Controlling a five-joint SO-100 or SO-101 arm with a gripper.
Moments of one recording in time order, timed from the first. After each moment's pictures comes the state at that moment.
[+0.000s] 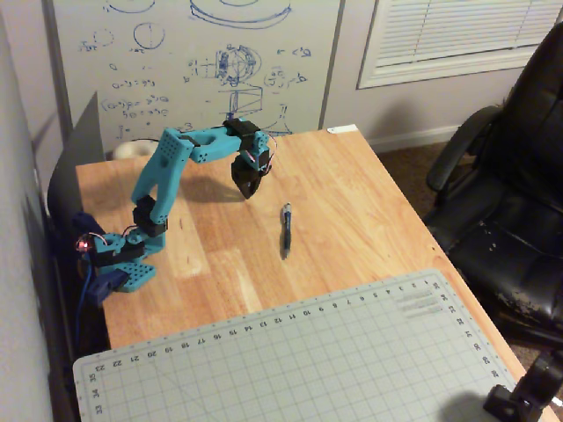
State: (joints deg) arm -19.2 62.4 79.5 64.4 -4.5
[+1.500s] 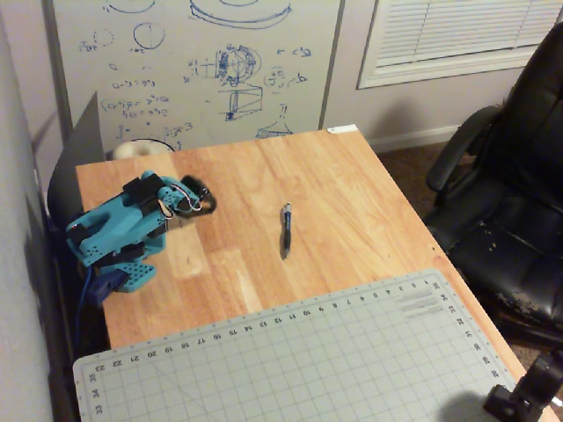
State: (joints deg) arm -16.6 190.4 181.0 48.9 -4.6
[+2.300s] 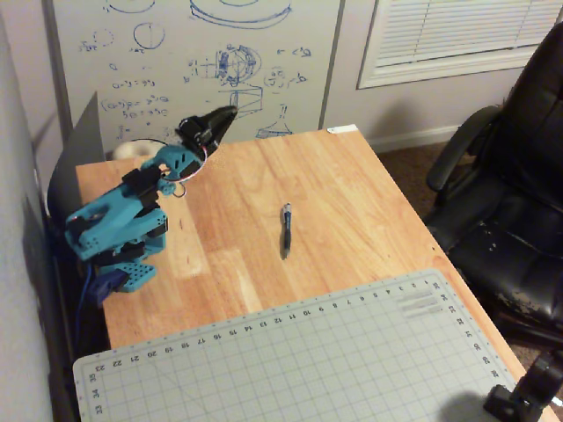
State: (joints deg) arm -16.5 179.6 169.4 -19.3 -4.6
